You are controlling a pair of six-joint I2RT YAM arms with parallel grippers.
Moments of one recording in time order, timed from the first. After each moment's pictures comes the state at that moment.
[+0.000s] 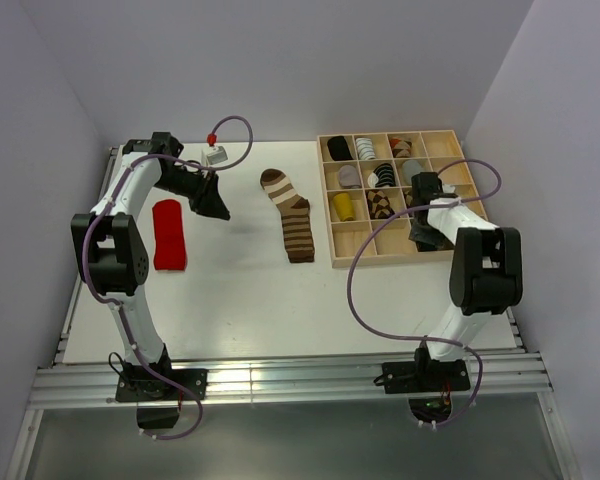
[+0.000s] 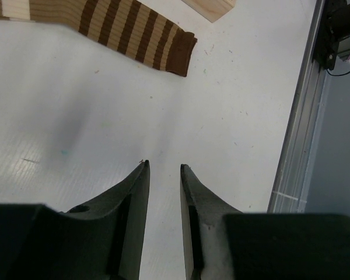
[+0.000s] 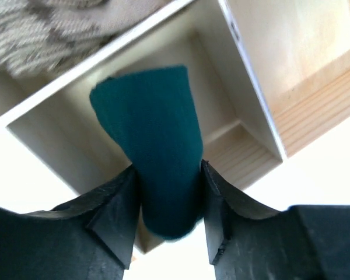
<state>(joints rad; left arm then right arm) -0.05 1.98 1.77 -1.24 1.01 0.85 -0.03 1.73 1.09 -0.56 0.44 0.33</state>
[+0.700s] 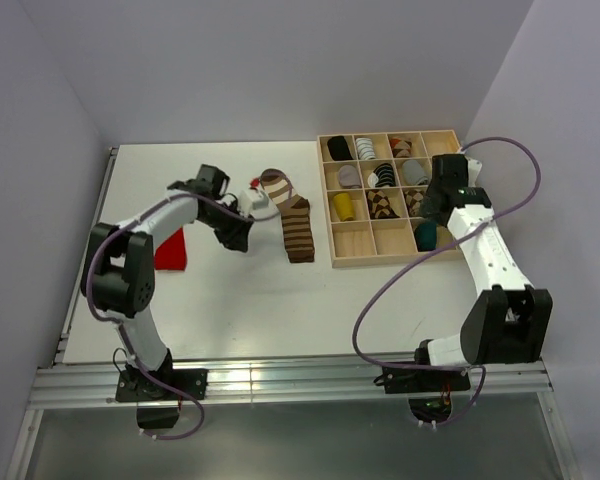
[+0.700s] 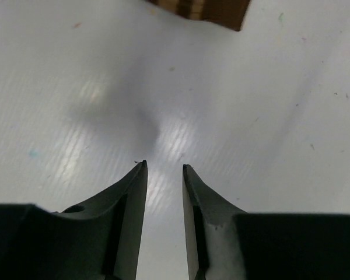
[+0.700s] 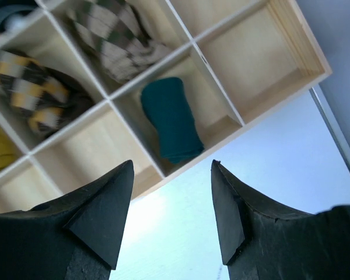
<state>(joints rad) -0.26 1.85 1.36 -0.78 0.62 0.65 -0.03 1.41 1.17 -0.72 0.39 0.38</state>
